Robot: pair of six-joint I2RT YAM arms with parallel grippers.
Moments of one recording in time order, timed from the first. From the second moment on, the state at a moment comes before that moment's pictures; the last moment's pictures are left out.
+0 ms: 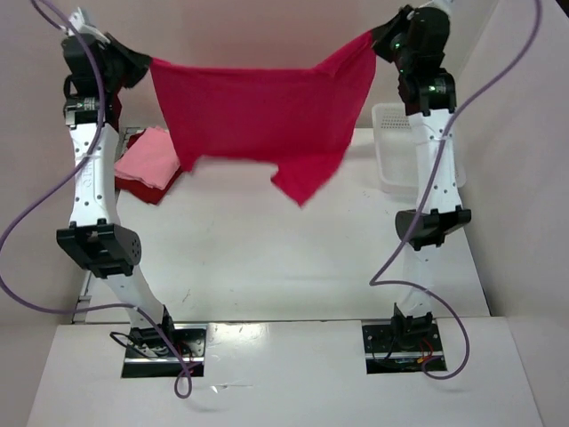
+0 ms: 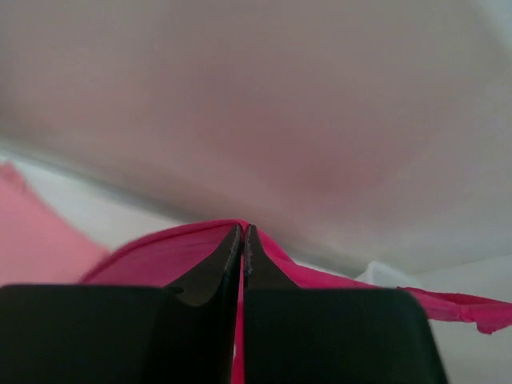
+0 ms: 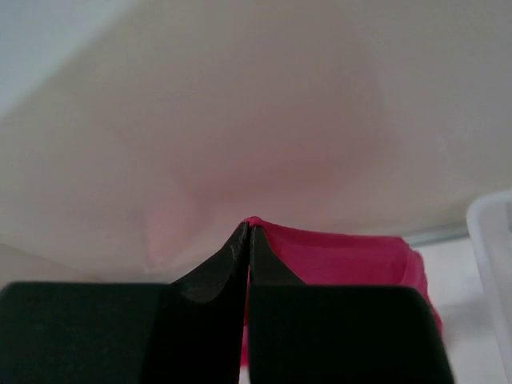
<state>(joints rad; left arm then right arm) 0.16 1.84 2.15 -0.47 0.19 -0.65 0.15 2.14 2.77 -0.68 0.08 0.55</state>
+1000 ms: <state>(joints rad) 0.20 1.29 0.85 -0.33 0.21 -0.66 0.15 1.16 0.95 -0.71 -0.06 0.65</state>
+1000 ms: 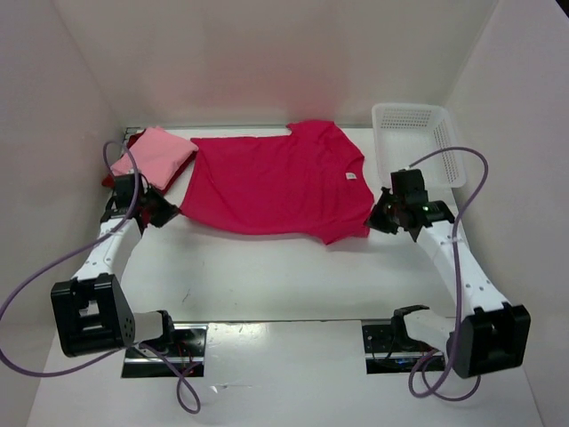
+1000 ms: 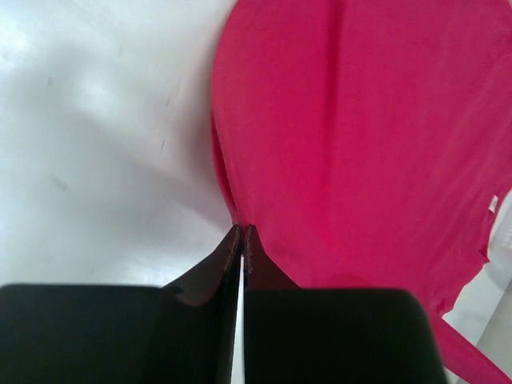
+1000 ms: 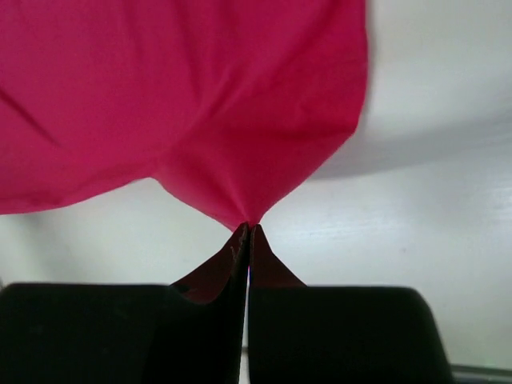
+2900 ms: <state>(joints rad) 0.20 1.86 1.22 -0.25 0.18 -0.71 0.11 2.07 1.72 -0.53 0.04 0.62</state>
